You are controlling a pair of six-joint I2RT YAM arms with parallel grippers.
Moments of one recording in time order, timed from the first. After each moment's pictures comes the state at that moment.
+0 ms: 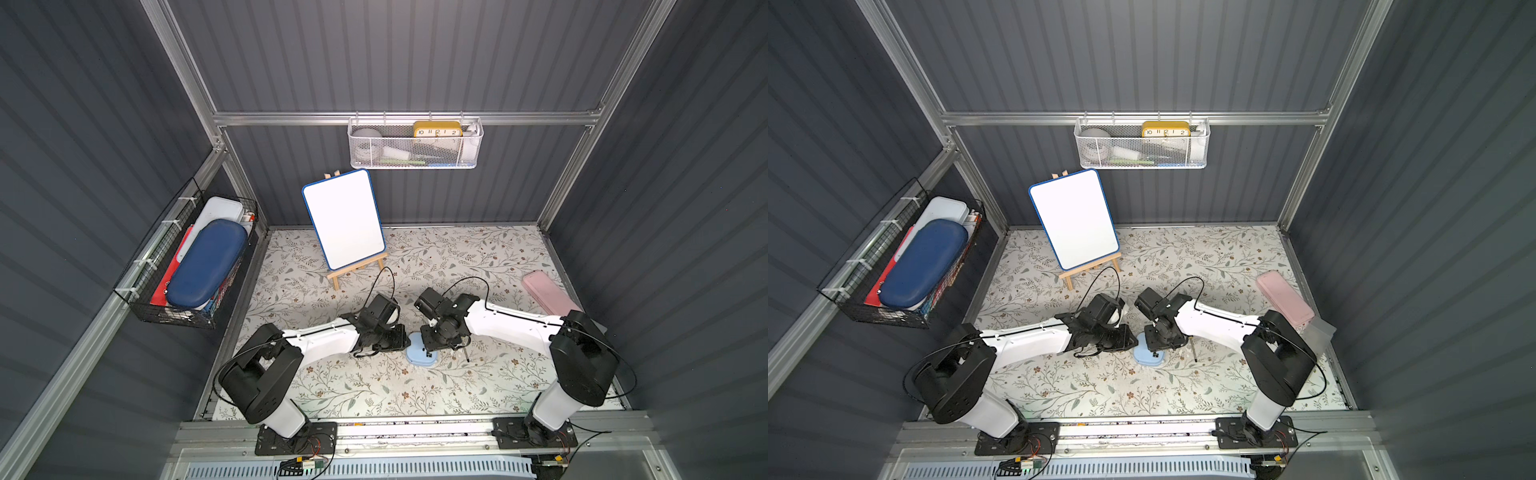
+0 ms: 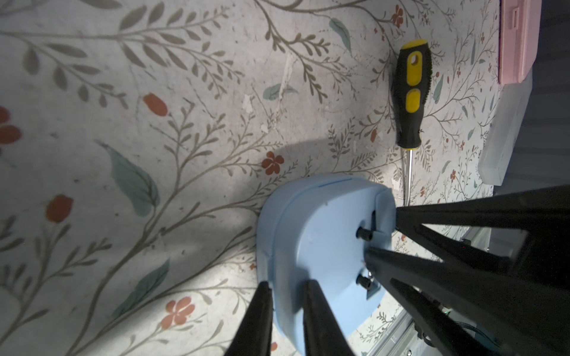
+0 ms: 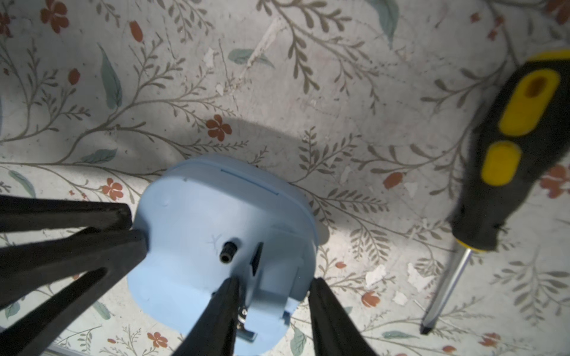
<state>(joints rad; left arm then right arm) -0.77 1.59 0.80 -0.21 0.36 -0.67 0.80 1.66 1.08 -0.76 -0.02 0.61</state>
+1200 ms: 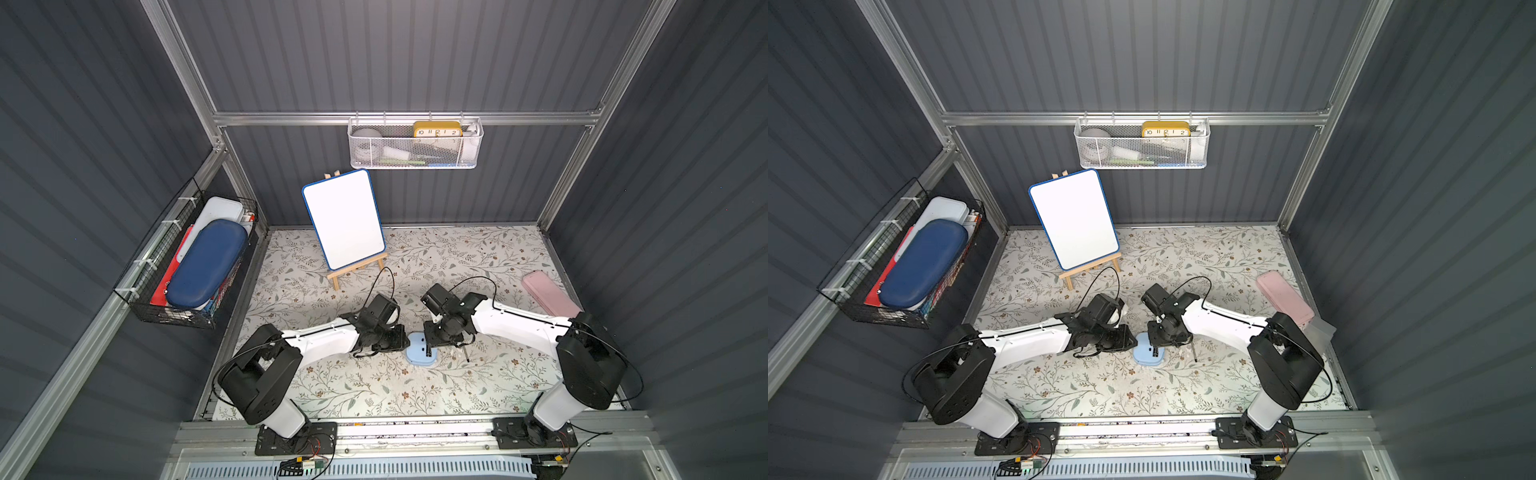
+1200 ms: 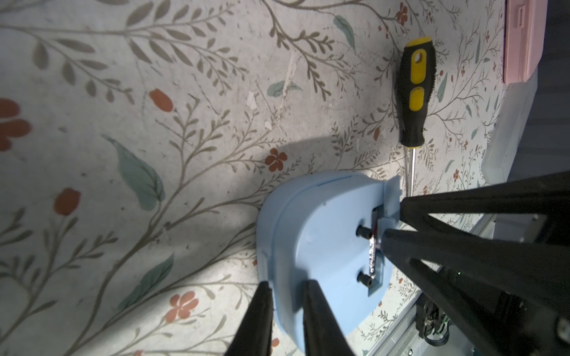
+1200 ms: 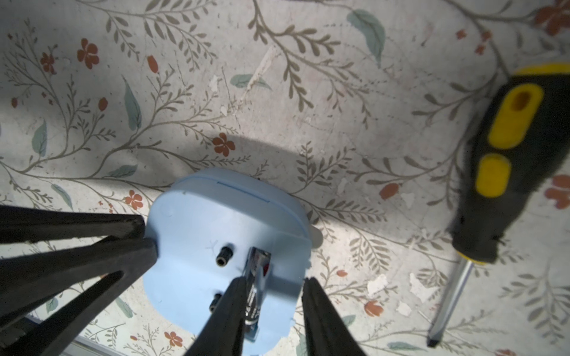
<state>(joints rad) -0.77 1.59 0.80 -0.23 0.36 -0.67 0.76 1.63 1.05 -0.71 -0.07 0.61</state>
